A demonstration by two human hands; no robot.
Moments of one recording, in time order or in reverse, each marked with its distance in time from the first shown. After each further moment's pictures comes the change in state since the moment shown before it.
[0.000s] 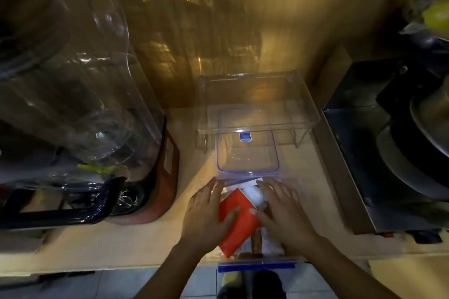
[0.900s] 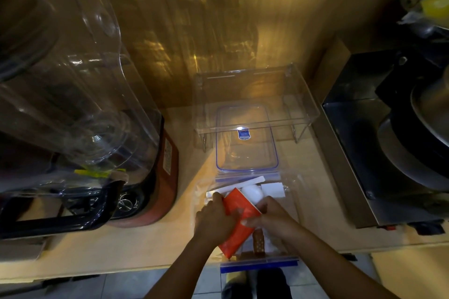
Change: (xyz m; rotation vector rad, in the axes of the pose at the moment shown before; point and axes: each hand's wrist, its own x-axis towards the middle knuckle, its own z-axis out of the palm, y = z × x) left_hand 0.013 0.016 0.009 -0.156 -0.274 -0.314; right_hand 0.006 -0.020 0.014 0.993 -0.343 0.563
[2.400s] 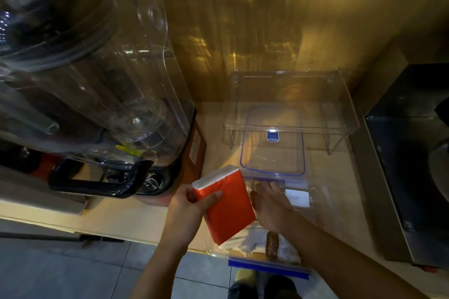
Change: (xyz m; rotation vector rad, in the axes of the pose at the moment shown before) left_hand -0.061 -0.021 -0.058 -0.816 0.426 -0.101; right_hand 0.055 -0.014 0.016 -1.748 0.117 -0.708
